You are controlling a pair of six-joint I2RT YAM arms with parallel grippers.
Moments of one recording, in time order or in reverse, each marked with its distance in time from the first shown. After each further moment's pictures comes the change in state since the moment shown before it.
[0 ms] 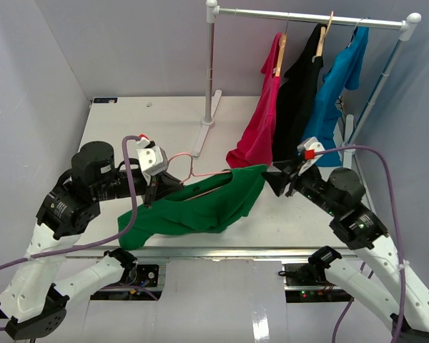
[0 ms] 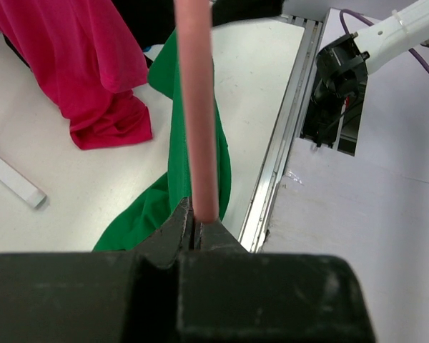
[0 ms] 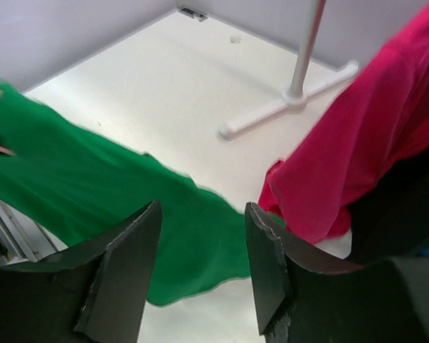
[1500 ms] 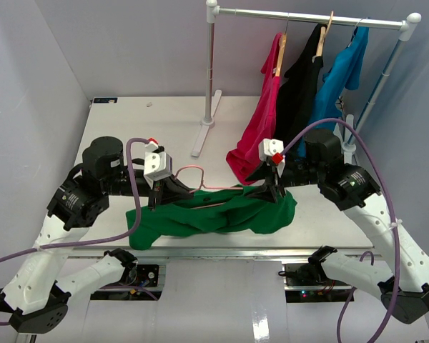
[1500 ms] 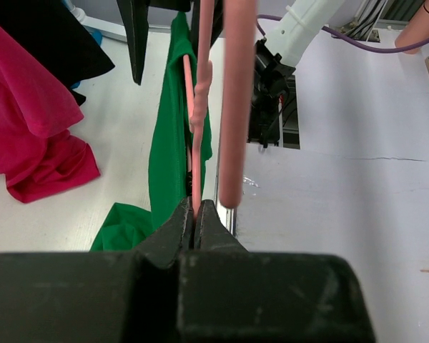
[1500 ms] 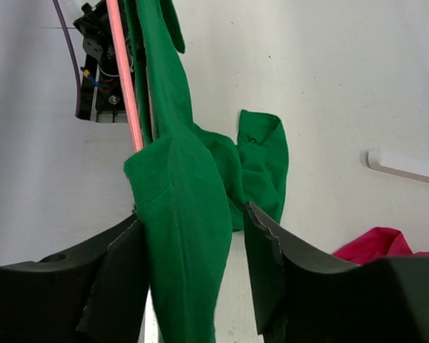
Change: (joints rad) left arm 0.000 0.038 -0.036 0.065 0.263 0.047; right arm 0.000 0.381 0.420 -0.451 -0.687 -0.503
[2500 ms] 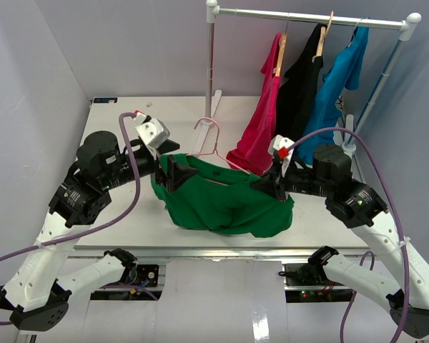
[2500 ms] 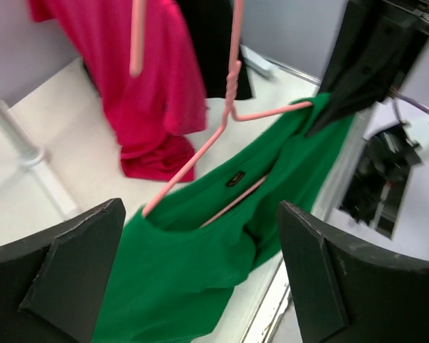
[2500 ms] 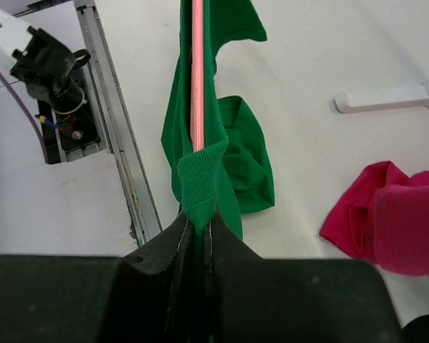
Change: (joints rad) left arm 0.000 0.021 0.011 0.188 -0.430 -0.199; right arm 0.041 -0.149 -0.138 0.133 0.294 0.308
